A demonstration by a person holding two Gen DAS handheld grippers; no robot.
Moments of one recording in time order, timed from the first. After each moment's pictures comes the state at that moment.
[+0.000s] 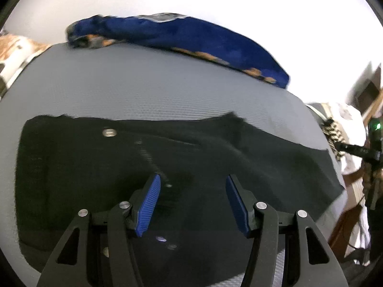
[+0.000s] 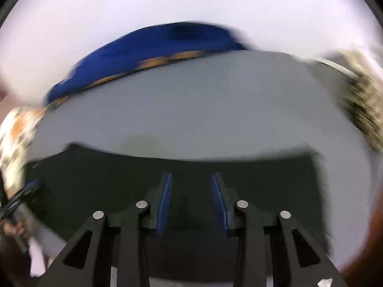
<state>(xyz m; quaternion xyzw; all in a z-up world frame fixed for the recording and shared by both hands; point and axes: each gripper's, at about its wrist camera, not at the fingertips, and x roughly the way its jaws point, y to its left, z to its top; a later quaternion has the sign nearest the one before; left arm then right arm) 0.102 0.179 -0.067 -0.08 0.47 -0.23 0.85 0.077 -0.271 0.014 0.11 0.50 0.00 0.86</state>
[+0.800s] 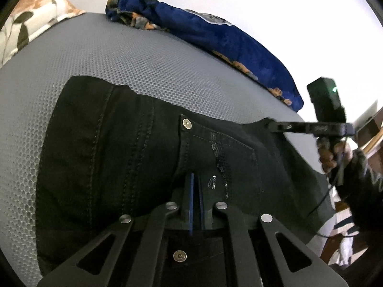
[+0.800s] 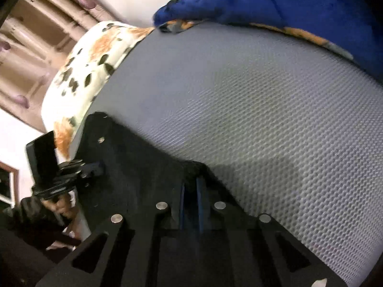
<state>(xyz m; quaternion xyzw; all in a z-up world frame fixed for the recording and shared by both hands) 0.118 0.248 -0.092 -0.18 0.48 -0.21 0.83 0.268 -0.047 -0.071 0.03 0.58 0.34 0.74</state>
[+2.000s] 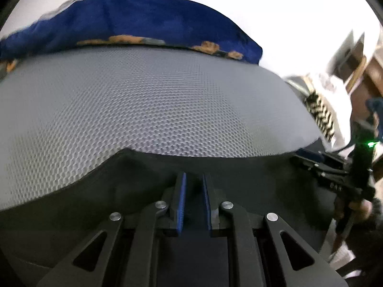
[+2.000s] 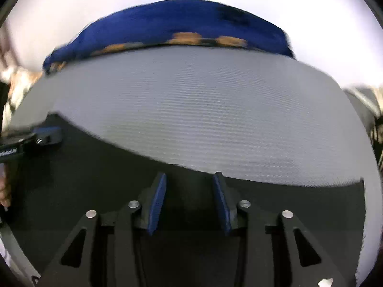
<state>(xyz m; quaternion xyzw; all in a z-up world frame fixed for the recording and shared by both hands) 0.202 0.023 -0.081 -0.04 0.49 -0.34 0.80 0.120 -0.258 -0.062 0.03 0.49 -0.03 0.87</state>
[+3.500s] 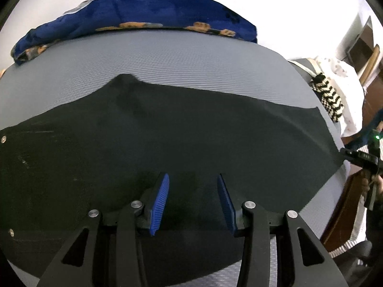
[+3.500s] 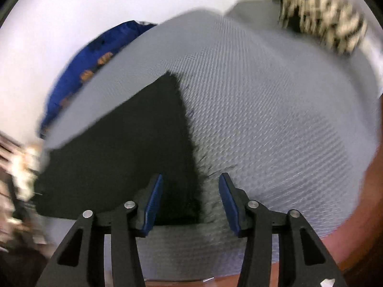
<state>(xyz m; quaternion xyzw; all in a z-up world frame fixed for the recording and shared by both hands) 0.082 0.015 -0.056 0.01 0.52 -0.29 0.80 -0.076 -0.516 -0.056 0.30 0.49 -0.07 0.81</state>
